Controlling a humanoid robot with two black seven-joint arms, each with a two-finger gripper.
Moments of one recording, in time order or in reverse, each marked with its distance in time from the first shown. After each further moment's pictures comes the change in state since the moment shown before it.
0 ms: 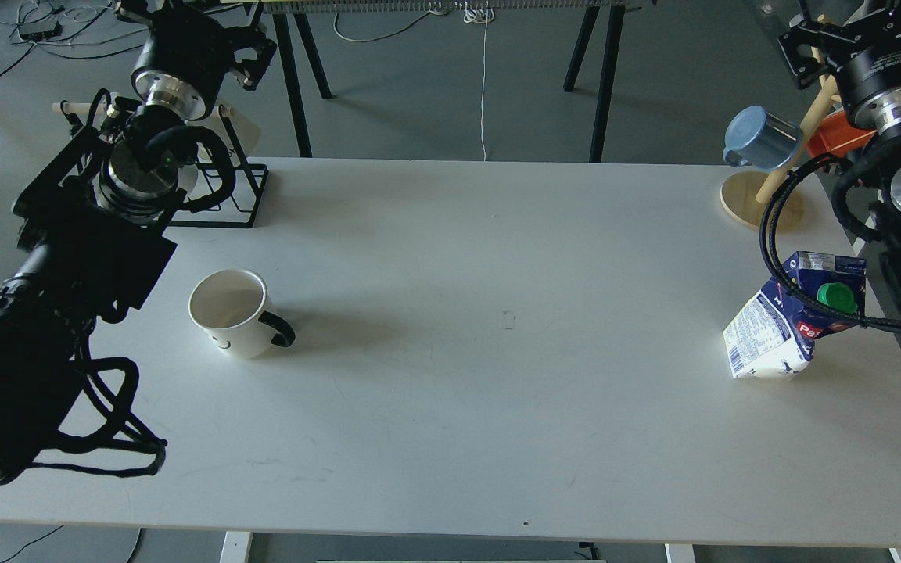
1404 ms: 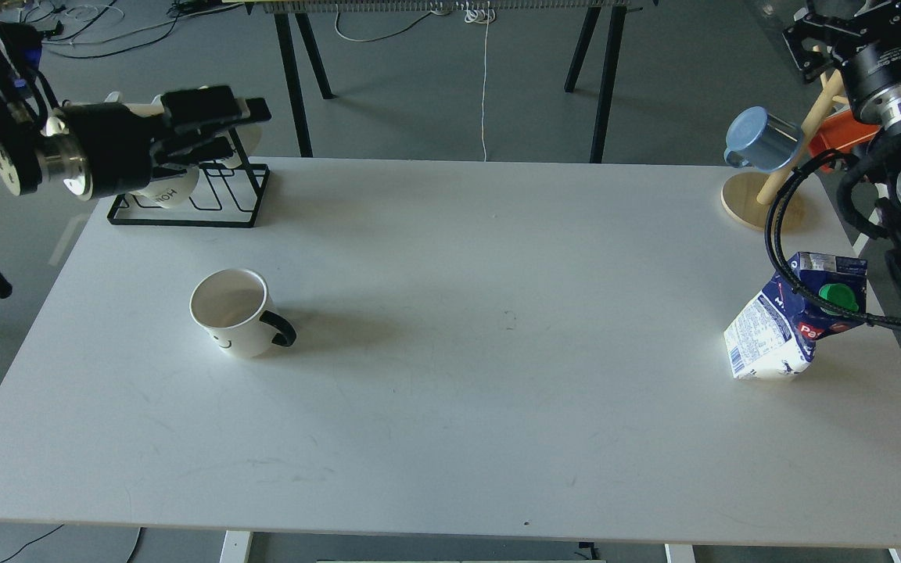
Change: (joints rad) left arm 0.016 0.818 0.582 -0.899 1.209 -0.077 0.035; right arm -0.015 -0.020 0.010 0.038 -0.005 0.000 0.004
